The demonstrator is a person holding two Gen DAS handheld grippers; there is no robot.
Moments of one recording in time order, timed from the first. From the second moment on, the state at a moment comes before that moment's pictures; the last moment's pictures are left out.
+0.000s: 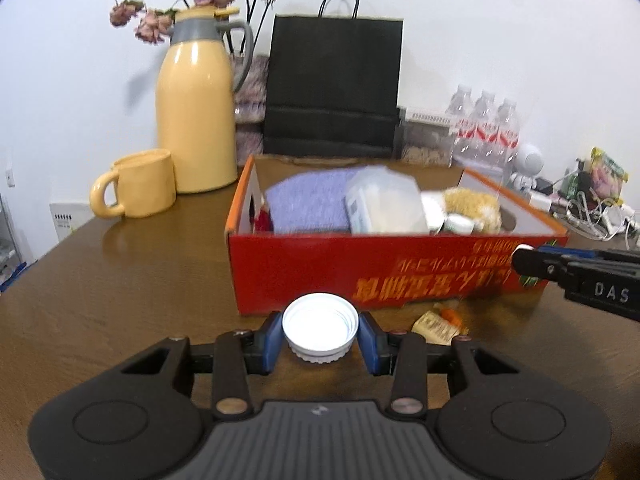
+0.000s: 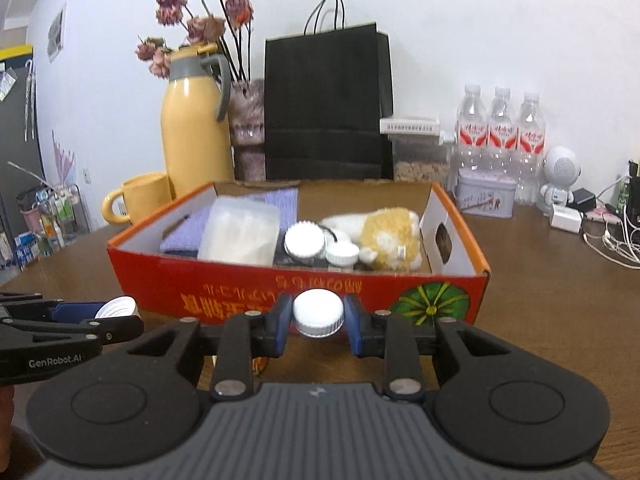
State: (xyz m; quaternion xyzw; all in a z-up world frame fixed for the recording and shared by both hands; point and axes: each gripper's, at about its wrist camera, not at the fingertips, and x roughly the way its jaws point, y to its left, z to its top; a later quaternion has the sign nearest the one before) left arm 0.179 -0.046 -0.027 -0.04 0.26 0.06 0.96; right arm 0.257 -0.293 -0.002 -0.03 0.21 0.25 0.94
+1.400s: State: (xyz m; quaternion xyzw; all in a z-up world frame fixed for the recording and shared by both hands) left arm 0.334 -0.041 0.035 -0.04 0.19 0.04 0.98; right arm 0.378 -0.256 0.017 -0.02 0.21 0.24 0.95
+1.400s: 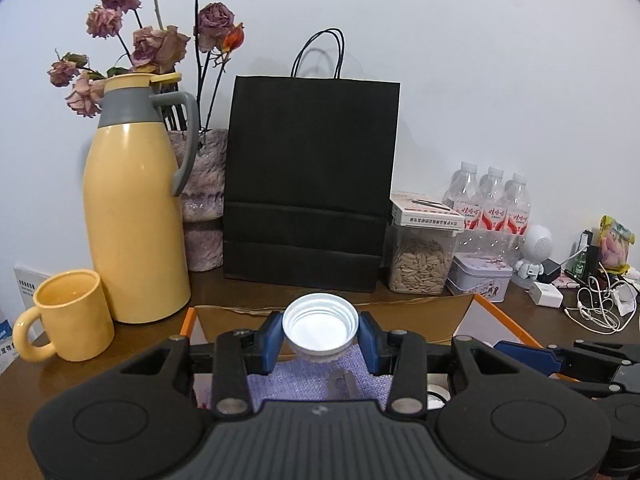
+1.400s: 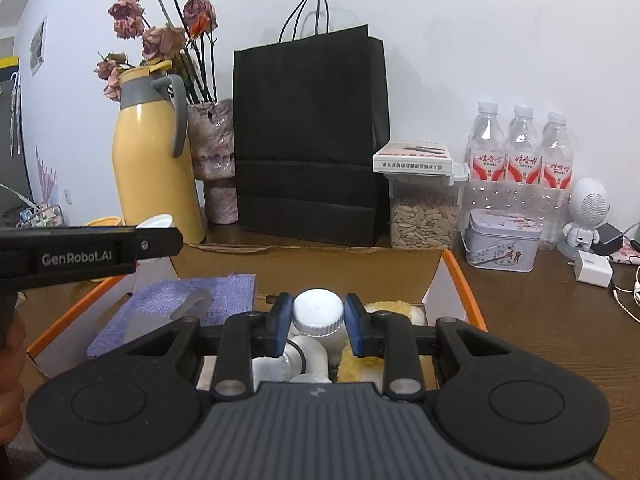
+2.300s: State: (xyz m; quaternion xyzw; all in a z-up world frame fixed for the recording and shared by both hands) left arm 0.325 -0.039 0.033 -0.04 0.17 0.07 0.98; right arm 0.371 -0.259 0.018 -0.03 0.21 0.23 0.95
